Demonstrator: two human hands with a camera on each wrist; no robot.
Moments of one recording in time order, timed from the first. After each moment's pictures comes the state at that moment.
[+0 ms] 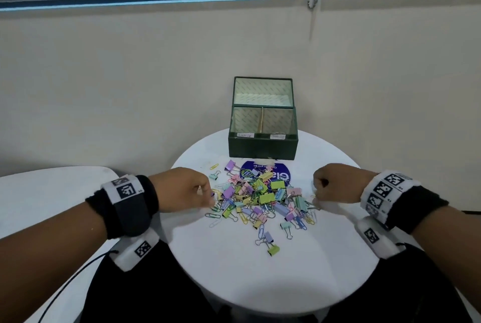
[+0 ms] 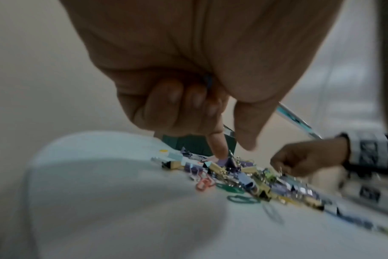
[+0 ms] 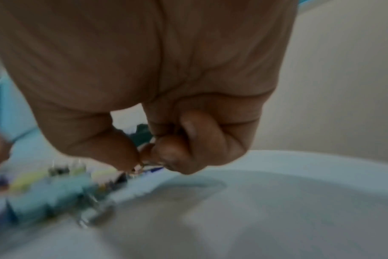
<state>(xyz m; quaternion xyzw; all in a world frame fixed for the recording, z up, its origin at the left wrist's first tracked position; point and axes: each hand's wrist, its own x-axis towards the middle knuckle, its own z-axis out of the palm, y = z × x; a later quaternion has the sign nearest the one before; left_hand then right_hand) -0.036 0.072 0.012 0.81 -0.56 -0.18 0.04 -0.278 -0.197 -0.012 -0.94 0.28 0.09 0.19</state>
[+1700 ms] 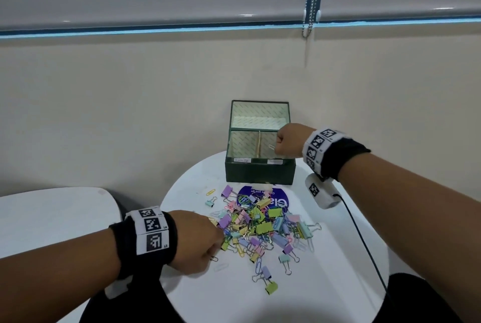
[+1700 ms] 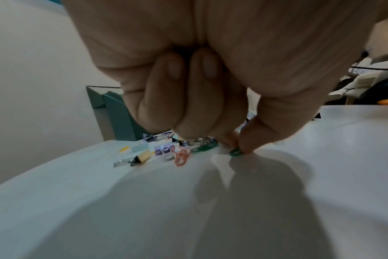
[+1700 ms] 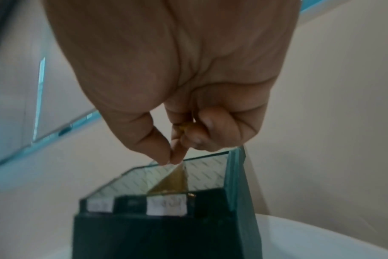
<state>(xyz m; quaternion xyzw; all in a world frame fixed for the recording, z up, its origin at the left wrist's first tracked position) -0.077 0.058 0.009 0.72 -0.66 -0.13 -0.18 -0.154 -0.216 0.075 -0.95 0.30 0.01 0.12</state>
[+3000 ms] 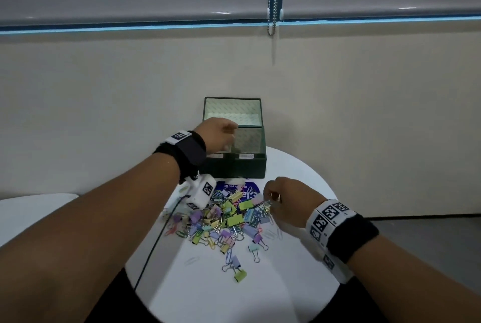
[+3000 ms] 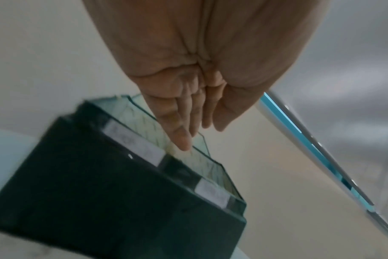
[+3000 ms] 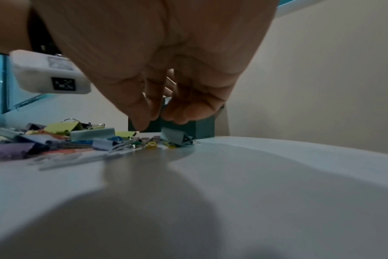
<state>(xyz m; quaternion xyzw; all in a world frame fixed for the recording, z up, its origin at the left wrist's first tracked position) -0.043 -0.111 0.064 0.80 -0.49 -0.17 0.31 -0.271 -0.174 -0.021 -0.95 0.27 -0.03 0.17</state>
